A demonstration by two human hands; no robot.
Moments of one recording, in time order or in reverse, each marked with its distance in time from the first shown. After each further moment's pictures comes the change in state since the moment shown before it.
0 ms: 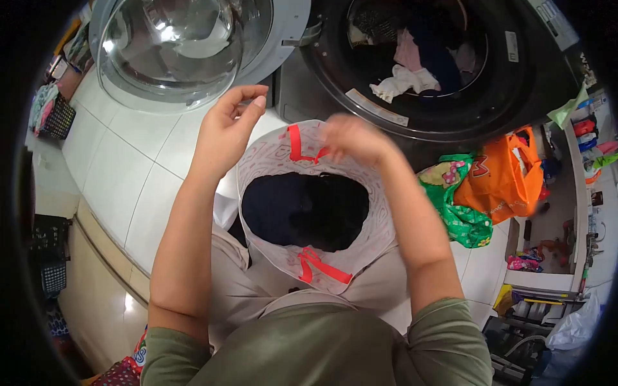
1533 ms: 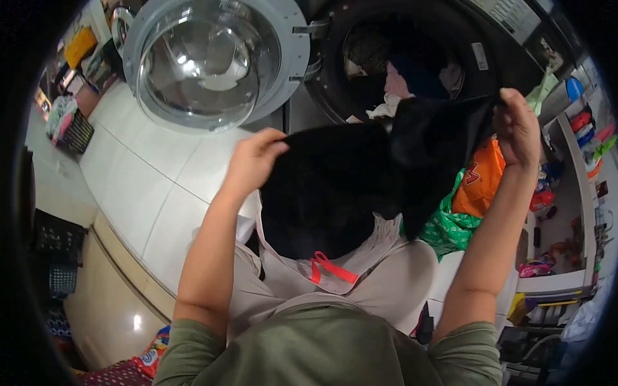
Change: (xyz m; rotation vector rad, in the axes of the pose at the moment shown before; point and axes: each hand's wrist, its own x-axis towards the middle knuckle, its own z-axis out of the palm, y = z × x) left_hand -0.025 0.016 0.001 0.202 -0.081 0.133; right_hand -0.236 -0.172 -0.105 0.231 0.879 -0.504
